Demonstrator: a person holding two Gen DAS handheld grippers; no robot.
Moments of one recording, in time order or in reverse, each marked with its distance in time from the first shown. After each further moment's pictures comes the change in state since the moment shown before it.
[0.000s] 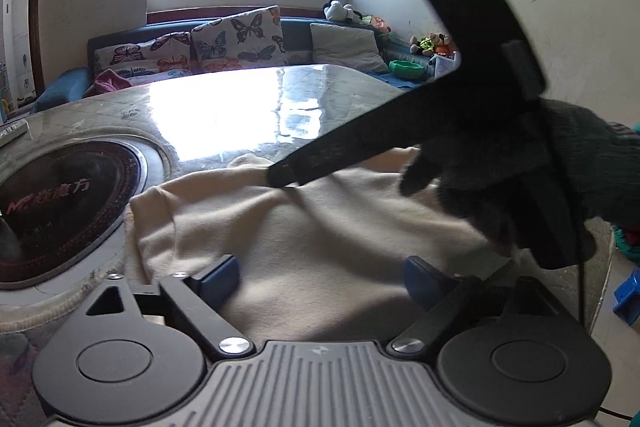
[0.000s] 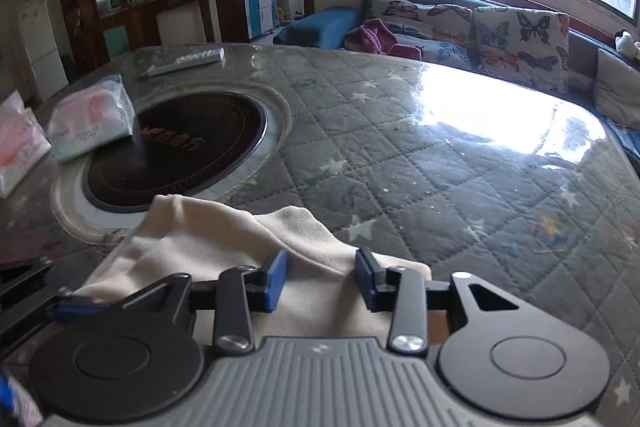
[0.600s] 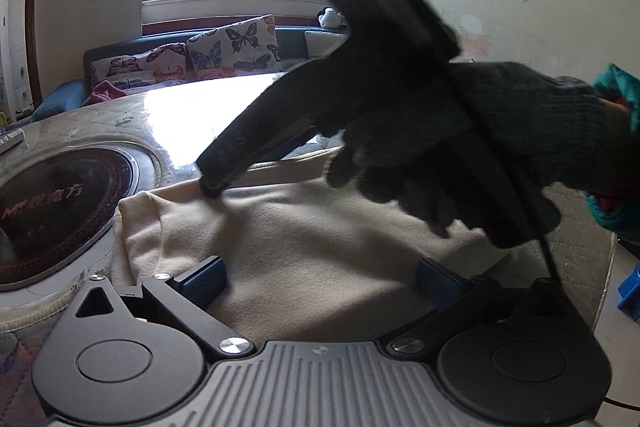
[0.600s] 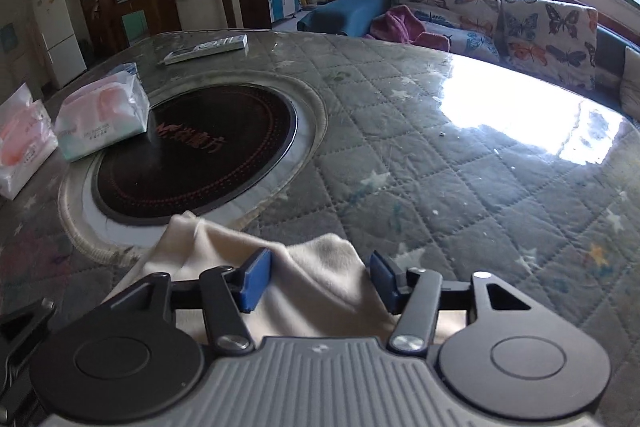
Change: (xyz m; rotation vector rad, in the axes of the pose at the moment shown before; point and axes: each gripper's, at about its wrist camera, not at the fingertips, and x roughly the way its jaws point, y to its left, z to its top) left arm 0.002 -0.006 -0.006 0.014 -0.022 -0.004; right arm 0.030 0.017 0.026 -0.028 0.052 0.074
